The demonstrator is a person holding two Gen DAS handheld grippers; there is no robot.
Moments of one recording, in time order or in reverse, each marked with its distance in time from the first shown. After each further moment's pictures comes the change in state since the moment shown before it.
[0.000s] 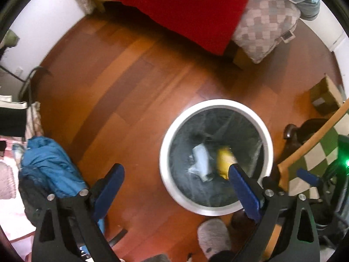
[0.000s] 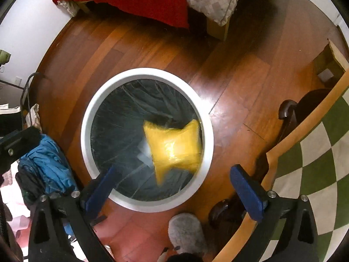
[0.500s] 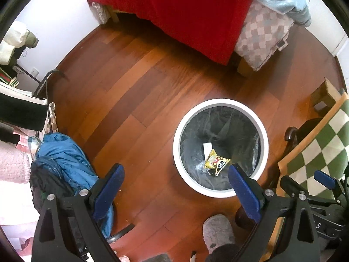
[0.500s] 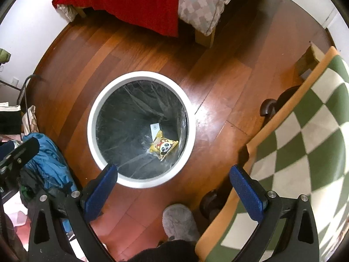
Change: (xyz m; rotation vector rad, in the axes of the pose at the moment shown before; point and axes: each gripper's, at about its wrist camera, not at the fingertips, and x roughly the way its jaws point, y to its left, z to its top) left arm -0.063 0.007 -0.037 -0.012 -0.080 0.038; right arm -0.078 -0.004 -0.038 0.017 -0.054 -0.055
